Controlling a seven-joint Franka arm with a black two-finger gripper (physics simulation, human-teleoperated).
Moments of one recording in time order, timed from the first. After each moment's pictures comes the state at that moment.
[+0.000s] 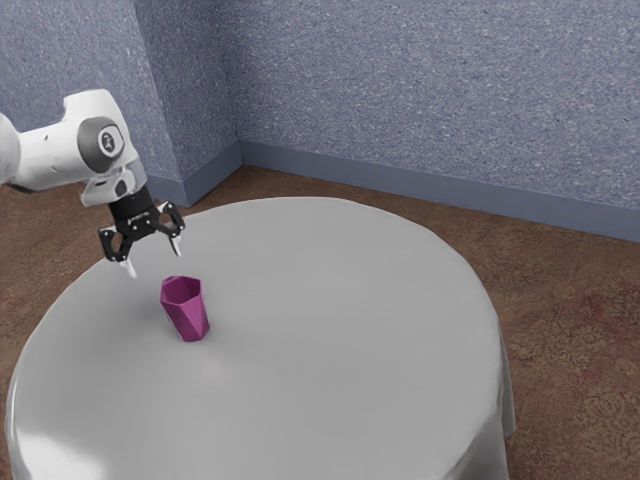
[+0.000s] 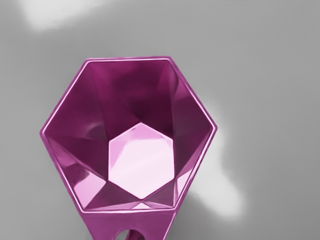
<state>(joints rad) 0.33 0.37 0.03 -1.71 -0.21 1.88 2.44</state>
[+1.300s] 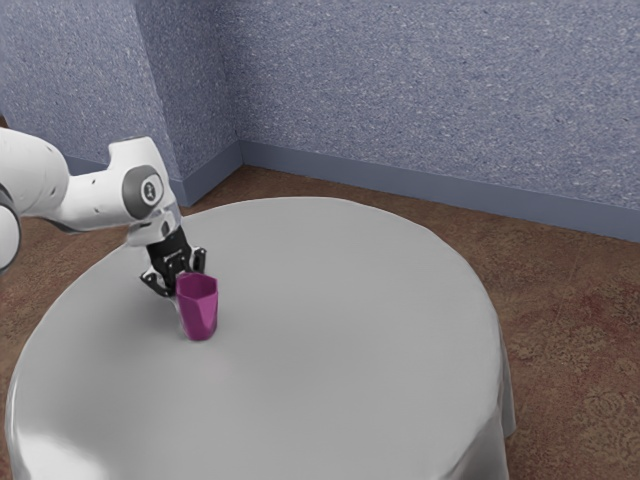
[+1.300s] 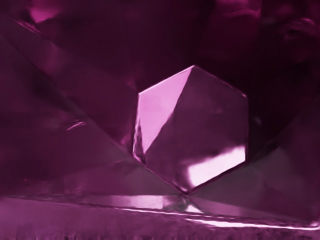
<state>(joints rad) 0.28 0.53 0.01 -1.72 -0.19 2.06 2.26</state>
